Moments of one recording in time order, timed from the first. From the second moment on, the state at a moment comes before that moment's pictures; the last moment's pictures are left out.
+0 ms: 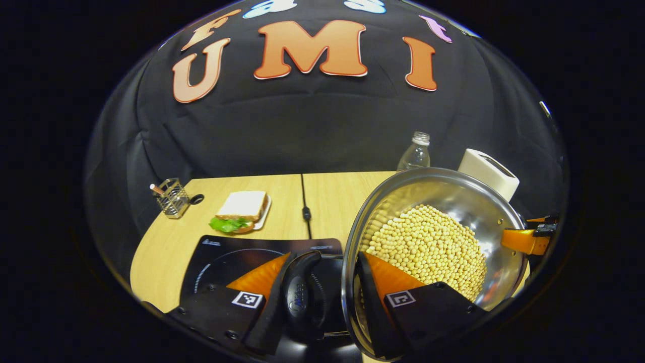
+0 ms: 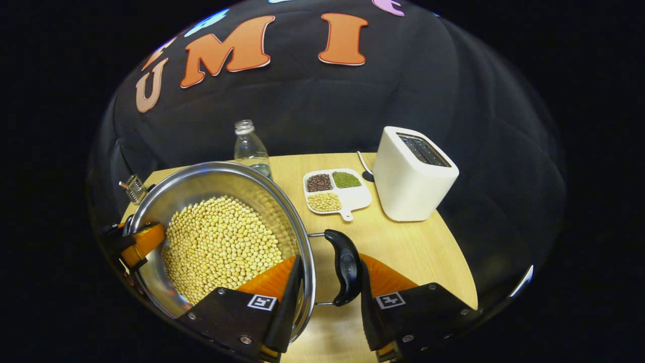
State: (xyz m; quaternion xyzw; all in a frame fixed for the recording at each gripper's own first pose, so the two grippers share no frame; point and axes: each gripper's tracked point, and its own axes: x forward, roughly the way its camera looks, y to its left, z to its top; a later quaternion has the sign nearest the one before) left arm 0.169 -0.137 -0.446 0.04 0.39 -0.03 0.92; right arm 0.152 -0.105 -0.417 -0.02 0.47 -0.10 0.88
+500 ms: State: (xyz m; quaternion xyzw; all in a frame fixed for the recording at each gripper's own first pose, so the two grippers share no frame) left arm 0.139 -0.017 -0.402 0.04 0.39 0.02 0.92; right arm 0.161 0.014 -0.402 -0.02 0.46 -0.04 0.89
